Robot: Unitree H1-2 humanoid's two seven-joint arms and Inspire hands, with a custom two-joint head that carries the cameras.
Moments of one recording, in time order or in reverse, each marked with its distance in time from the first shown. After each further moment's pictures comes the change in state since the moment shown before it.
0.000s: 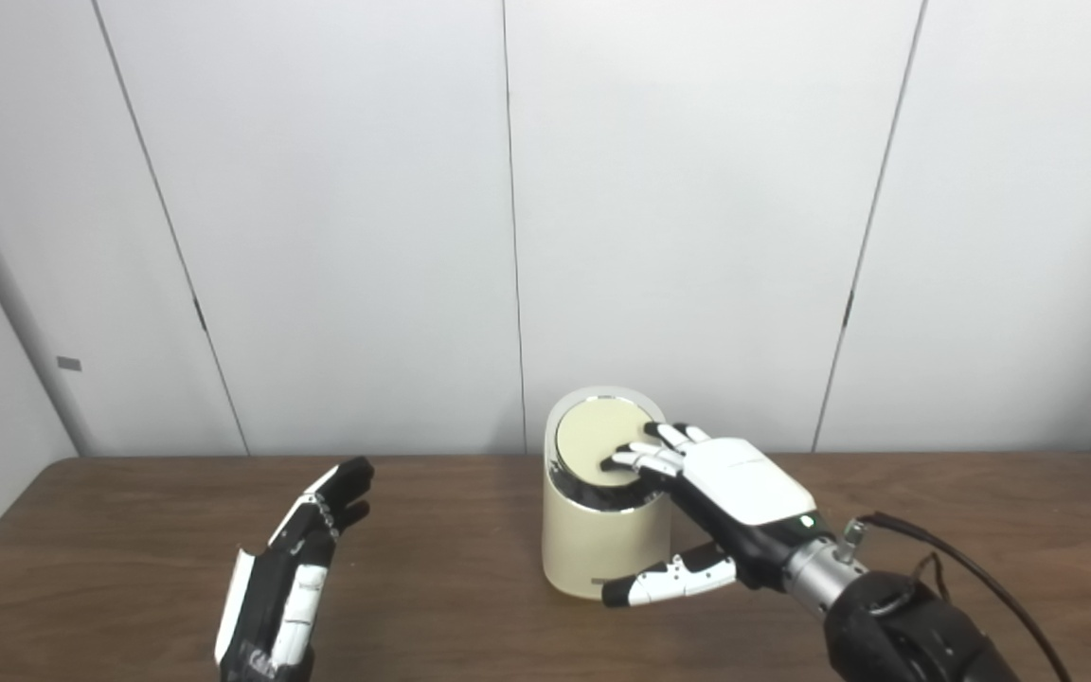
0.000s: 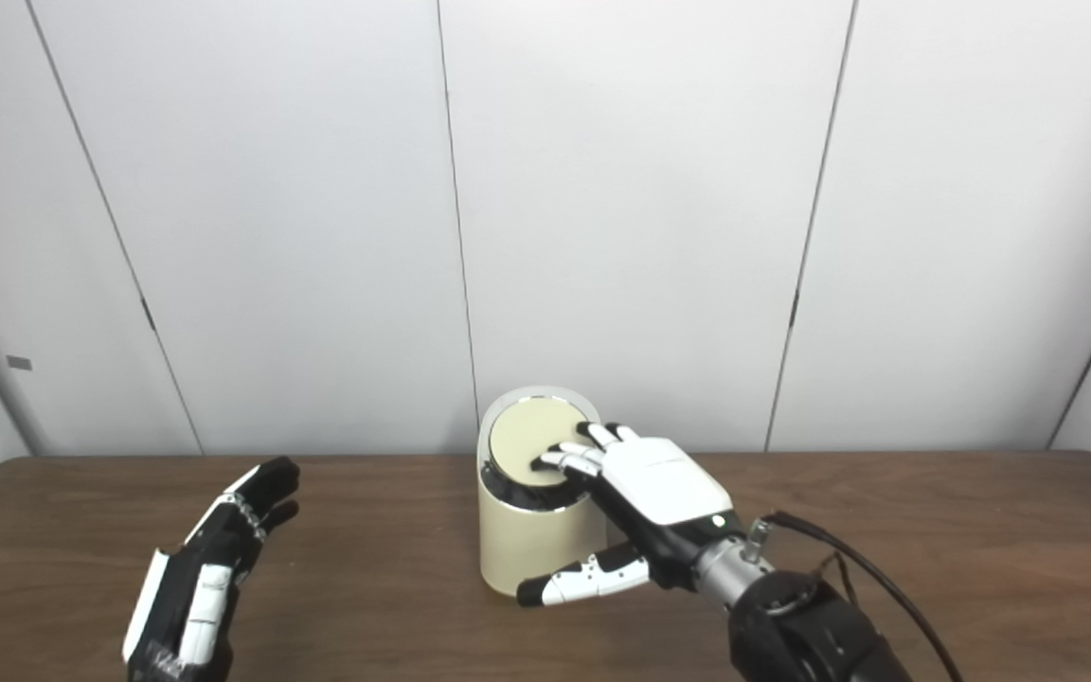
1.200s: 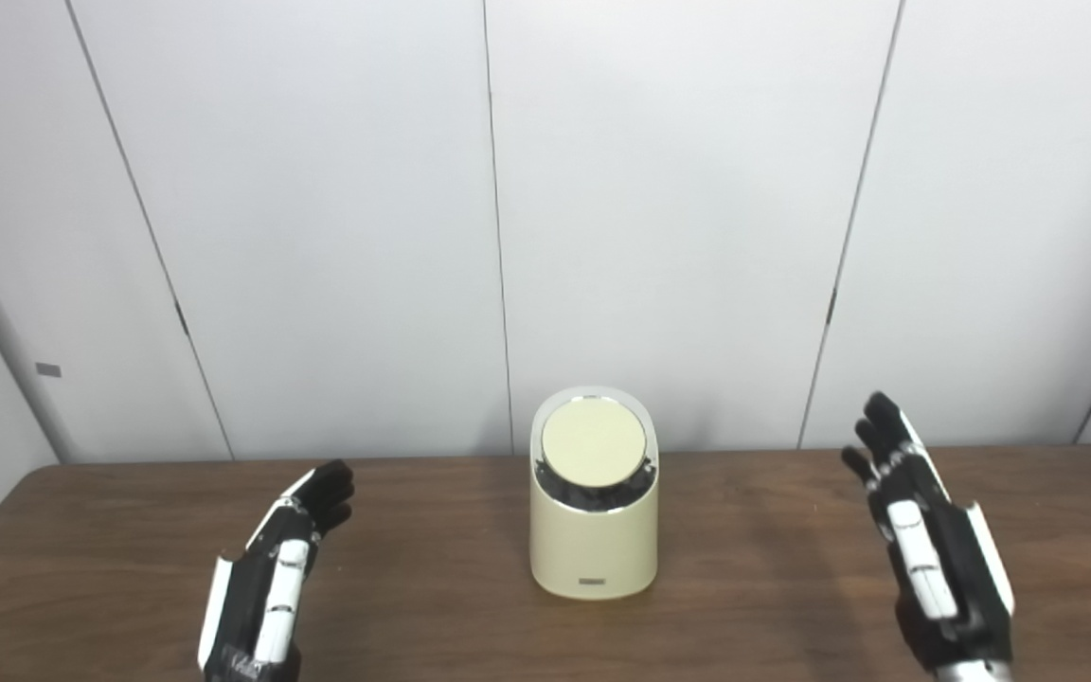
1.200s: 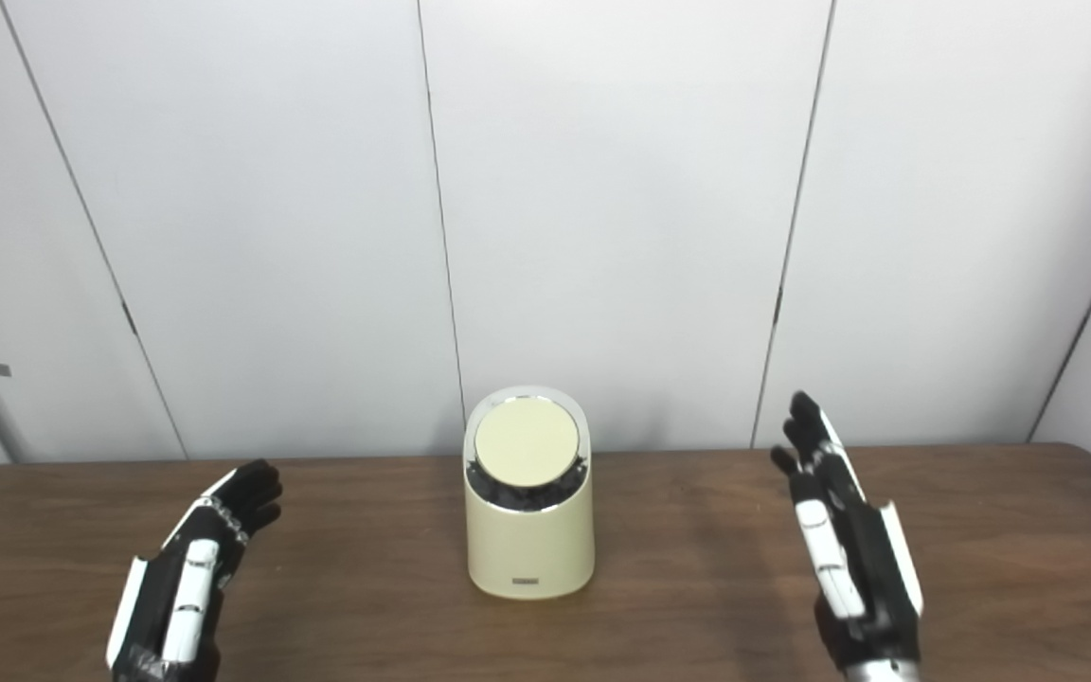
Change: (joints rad) left arm -0.004 -0.019 0.043 0.025 -0.046 -0.014 0.029; right arm 0.291 0.228 -0.459 0.201 0.888 -0.421 -0.327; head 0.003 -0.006
